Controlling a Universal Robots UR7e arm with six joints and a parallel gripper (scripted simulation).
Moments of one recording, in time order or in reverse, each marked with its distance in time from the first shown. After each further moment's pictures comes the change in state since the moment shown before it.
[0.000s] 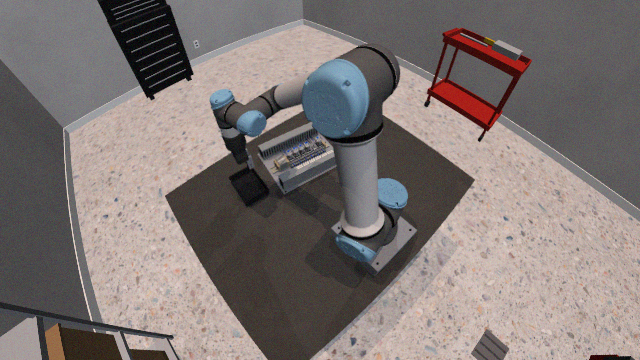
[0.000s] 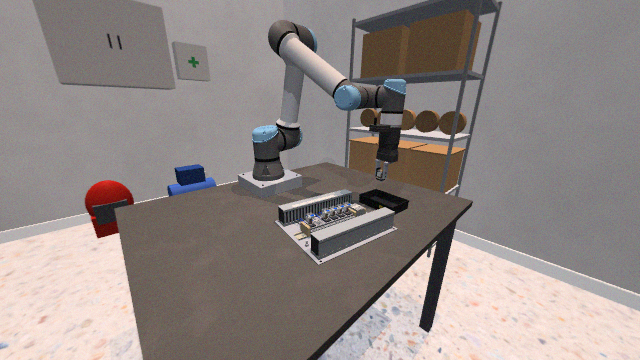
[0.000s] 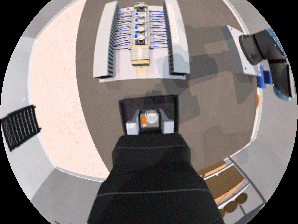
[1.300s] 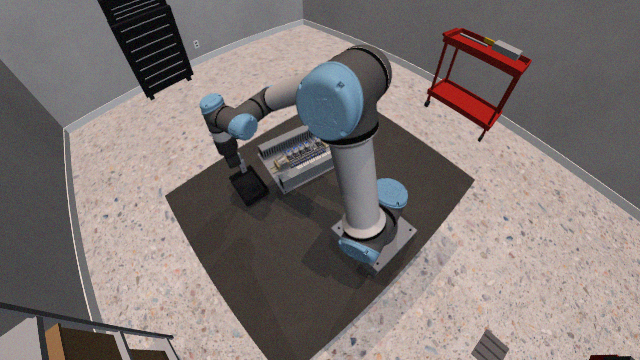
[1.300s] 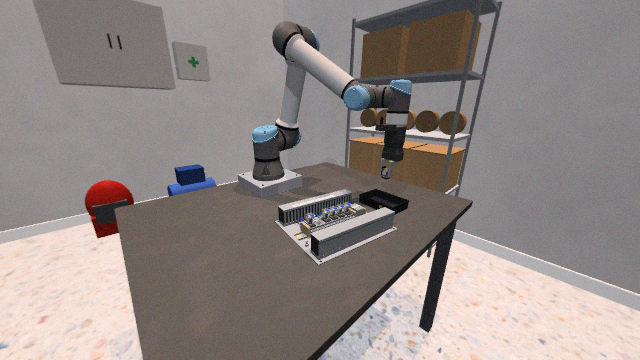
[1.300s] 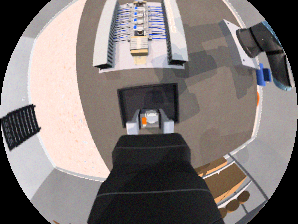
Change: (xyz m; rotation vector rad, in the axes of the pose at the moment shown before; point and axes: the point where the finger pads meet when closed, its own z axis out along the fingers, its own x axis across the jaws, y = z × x) arm 0.001 0.033 0.000 0.002 0.002 0.006
